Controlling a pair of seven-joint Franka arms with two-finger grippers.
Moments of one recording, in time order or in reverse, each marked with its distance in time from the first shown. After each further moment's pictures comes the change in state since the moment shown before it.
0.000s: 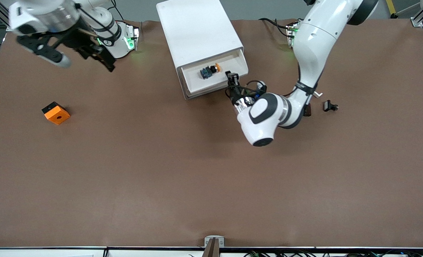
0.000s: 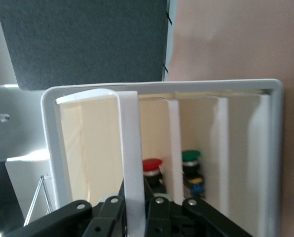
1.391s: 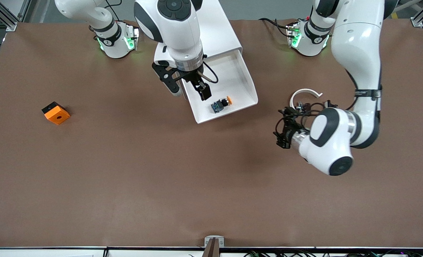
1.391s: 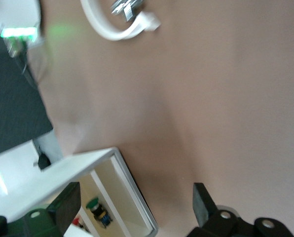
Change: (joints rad) left arm 0.055 -0.011 0.304 0.235 0.332 0.053 0.670; right arm 0.295 0.429 -0.012 0.161 0.038 0.335 0.635
